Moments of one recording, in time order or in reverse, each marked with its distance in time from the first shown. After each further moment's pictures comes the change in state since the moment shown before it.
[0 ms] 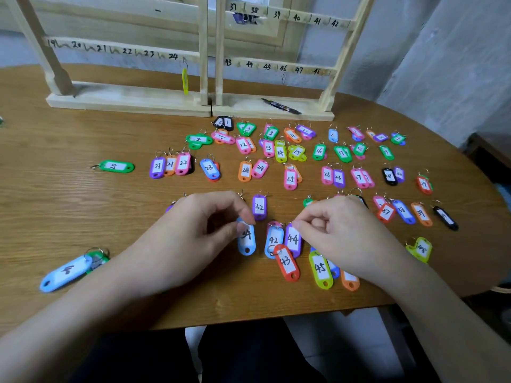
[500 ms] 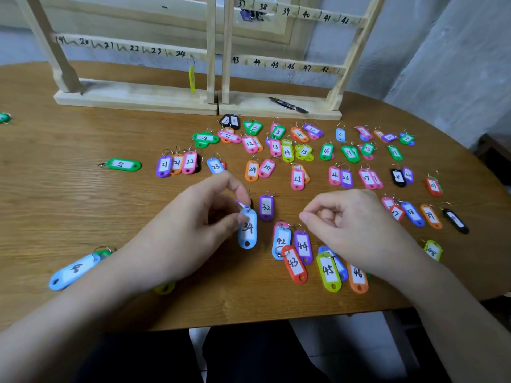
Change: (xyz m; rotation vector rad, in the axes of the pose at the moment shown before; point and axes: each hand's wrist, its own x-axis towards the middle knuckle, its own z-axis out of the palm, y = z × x) left_hand 0.003 -0.005 -0.006 -0.167 0.014 -0.033; right_hand 0.004 -0.002 -0.006 0.055 0.058 -0.042
